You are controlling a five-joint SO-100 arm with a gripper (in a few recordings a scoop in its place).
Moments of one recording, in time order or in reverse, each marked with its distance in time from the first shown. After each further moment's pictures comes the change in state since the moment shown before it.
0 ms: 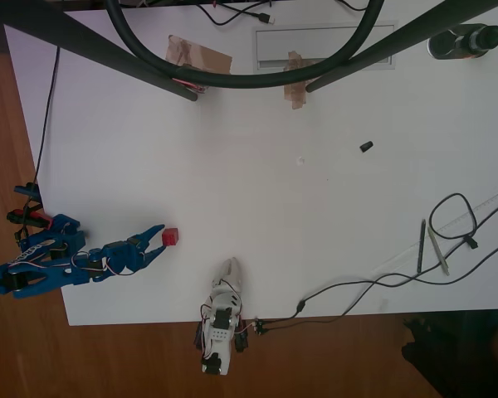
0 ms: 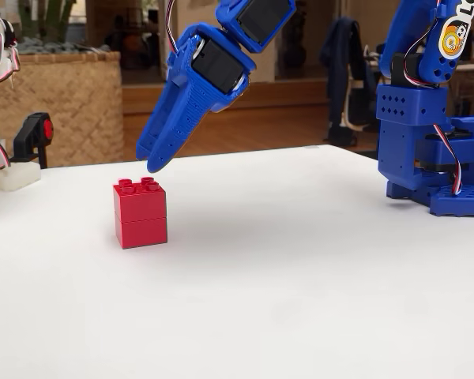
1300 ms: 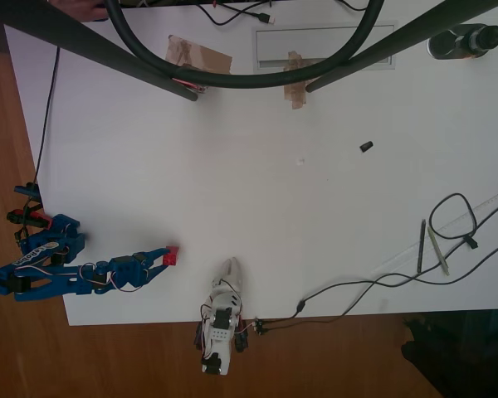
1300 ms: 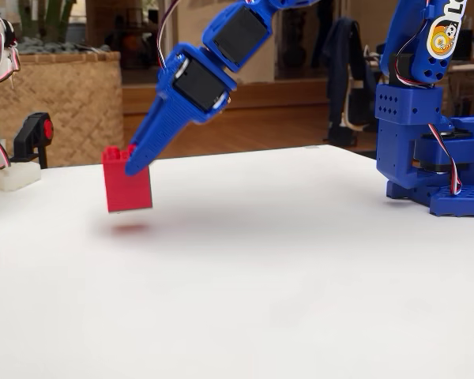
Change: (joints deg) arm 12.4 -2.3 -5.4 3.1 -1.9
